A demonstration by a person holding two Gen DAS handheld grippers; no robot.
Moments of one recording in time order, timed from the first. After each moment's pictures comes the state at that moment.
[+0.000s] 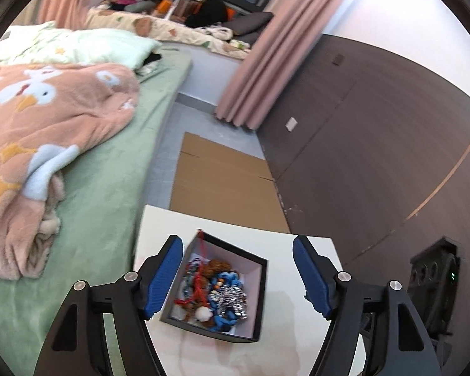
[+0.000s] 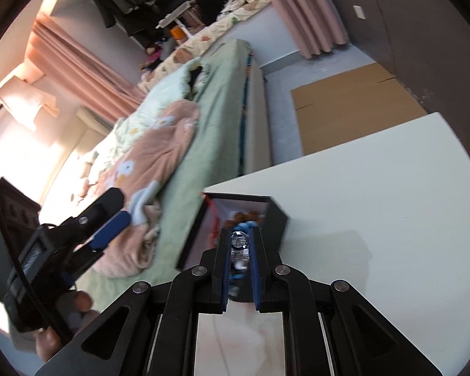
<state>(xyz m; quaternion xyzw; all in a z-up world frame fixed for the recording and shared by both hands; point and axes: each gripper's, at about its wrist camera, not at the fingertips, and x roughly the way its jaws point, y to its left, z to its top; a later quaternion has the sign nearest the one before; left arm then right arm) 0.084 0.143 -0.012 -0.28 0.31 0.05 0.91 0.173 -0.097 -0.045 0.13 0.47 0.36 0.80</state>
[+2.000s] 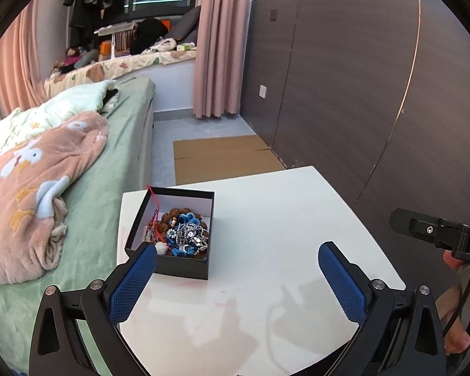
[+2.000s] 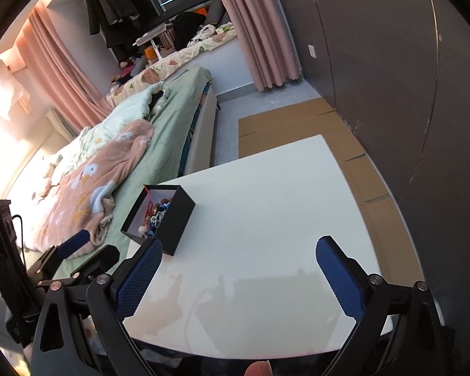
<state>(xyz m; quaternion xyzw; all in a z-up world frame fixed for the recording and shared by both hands) 0.033 -0.005 -0.006 -0.07 0.34 0.03 0.94 0.120 -0.239 -0.001 0.06 0.42 0.26 0.87</state>
